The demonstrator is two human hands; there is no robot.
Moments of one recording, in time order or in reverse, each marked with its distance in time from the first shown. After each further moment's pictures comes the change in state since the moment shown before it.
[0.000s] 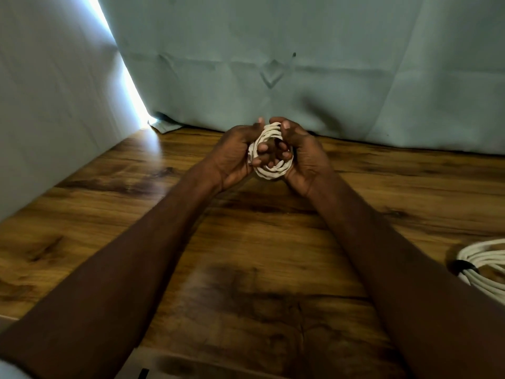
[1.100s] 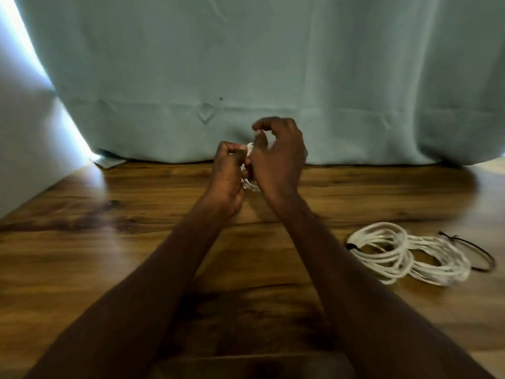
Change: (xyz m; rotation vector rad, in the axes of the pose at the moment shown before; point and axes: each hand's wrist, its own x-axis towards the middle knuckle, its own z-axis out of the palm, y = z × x) left_hand 0.016 -0.024 0.117 -0.060 0.362 0.187; right_hand -0.070 -0.080 0.006 -1.164 0.626 -0.806
